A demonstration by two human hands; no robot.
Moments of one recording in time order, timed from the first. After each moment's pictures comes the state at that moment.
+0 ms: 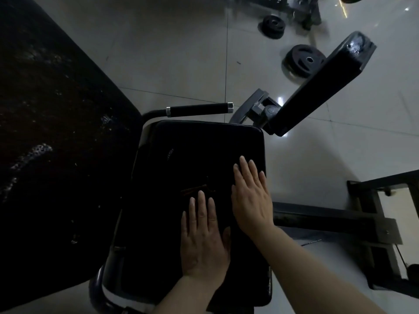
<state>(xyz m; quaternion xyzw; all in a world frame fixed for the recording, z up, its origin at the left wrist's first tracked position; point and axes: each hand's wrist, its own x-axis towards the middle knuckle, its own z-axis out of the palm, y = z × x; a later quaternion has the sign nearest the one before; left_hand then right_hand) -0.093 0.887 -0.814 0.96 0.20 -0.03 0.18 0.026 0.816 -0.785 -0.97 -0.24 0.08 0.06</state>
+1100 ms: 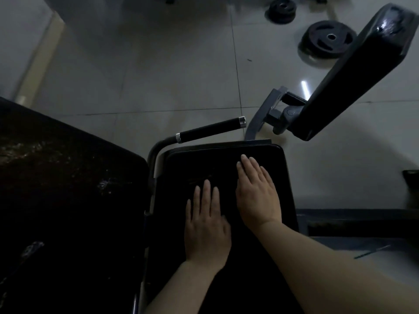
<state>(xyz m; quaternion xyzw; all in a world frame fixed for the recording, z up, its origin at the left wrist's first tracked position) -0.009 0.963 -0.814 0.98 0.14 -0.04 0.13 0.088 0.867 -0.800 -0.97 -0.22 0.06 0.10</state>
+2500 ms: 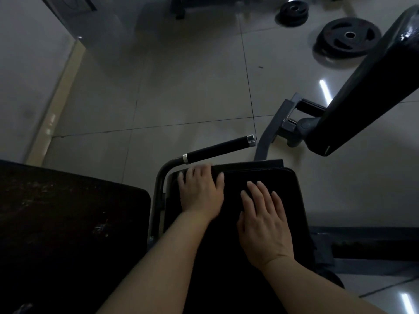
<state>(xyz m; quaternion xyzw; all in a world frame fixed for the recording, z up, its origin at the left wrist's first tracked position) 0.118 1.021 -0.812 0.97 0.22 -0.07 0.10 0.090 0.871 -0.810 -0.97 -0.21 0.01 0.12</state>
